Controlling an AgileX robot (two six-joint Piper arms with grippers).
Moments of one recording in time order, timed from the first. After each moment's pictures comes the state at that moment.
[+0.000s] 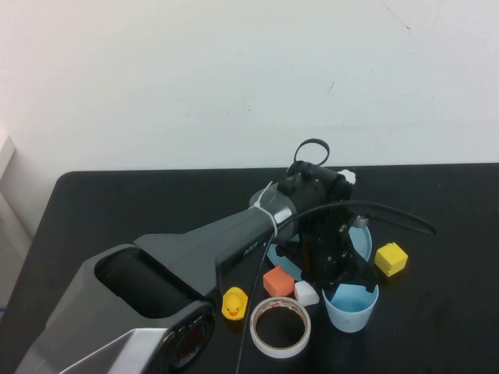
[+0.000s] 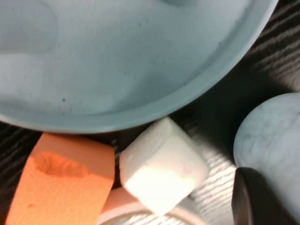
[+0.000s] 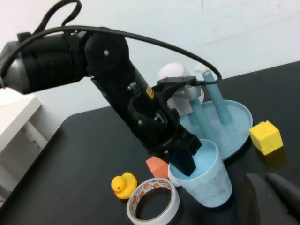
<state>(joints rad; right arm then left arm) 0.02 -0.01 0.03 0.90 0.45 -0.46 -0.79 2.56 -2.17 -0.15 1.08 -0.18</state>
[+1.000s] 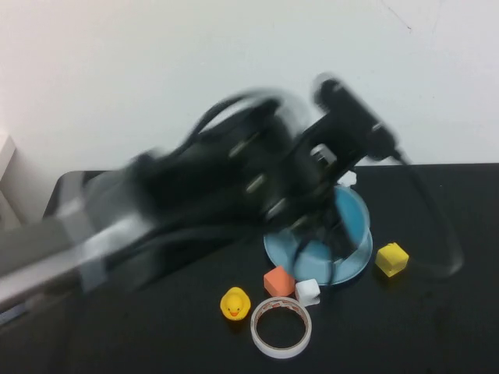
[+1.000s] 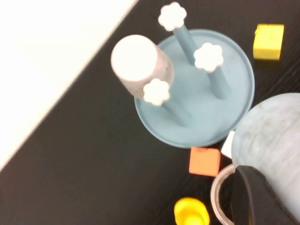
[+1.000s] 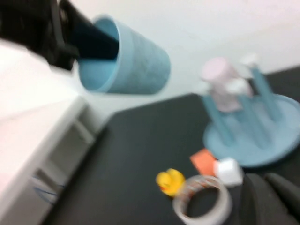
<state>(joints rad) 0.02 -0.01 0.03 1.10 0.53 -0.58 -0.97 1.72 -1.51 0.47 0.81 -0.25</state>
